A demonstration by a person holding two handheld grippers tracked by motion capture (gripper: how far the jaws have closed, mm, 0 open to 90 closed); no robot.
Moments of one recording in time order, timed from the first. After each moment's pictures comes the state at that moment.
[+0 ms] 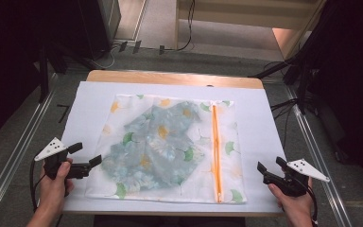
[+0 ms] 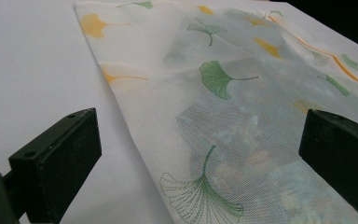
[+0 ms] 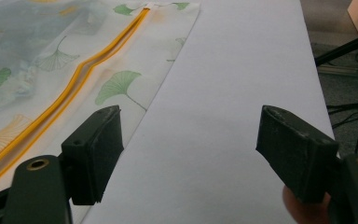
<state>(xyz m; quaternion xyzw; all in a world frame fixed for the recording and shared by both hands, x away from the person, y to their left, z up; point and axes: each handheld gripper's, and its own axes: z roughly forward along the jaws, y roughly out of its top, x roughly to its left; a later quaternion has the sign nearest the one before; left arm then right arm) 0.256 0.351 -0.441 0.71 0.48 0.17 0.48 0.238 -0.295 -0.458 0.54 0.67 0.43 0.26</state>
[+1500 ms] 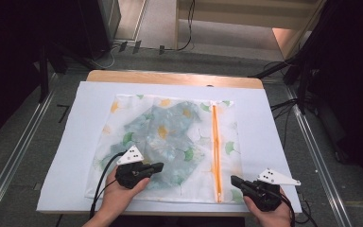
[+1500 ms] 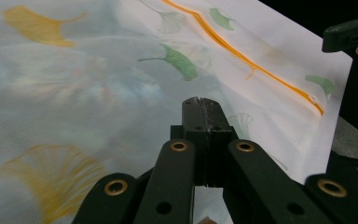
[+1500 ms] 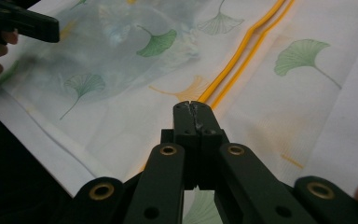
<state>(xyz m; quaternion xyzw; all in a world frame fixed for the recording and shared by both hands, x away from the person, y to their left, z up) 0.253 0.162 -0.445 0.80 0.36 0.04 0.47 0.206 -0.220 -0.449 0.45 0.75 0.47 0.09</state>
